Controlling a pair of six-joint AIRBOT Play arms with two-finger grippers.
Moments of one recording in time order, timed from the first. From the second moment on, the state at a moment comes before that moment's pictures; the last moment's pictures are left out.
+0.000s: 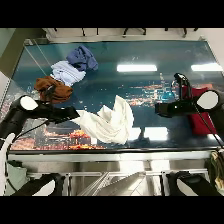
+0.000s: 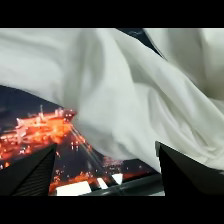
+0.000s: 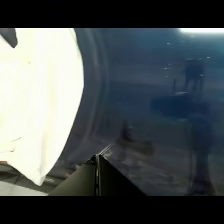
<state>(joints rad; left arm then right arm) 0.01 -1.17 0.92 1.05 -1.15 -1.47 0.11 -1.01 1.03 -1.18 1.24 1.62</state>
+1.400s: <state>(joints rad) 0.26 -1.66 1.10 0.91 -1.04 -1.32 0.14 -1.04 1.03 -1.10 1.18 1.62</state>
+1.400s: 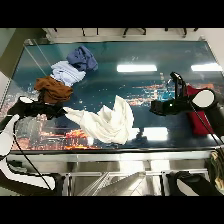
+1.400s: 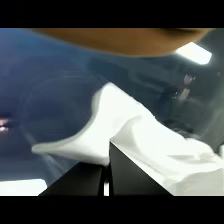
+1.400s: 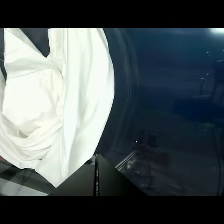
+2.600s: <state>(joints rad) 0.25 -0.81 0.70 1.02 -1.07 -1.23 0.18 -1.57 1.14 -0.74 0.84 1.37</state>
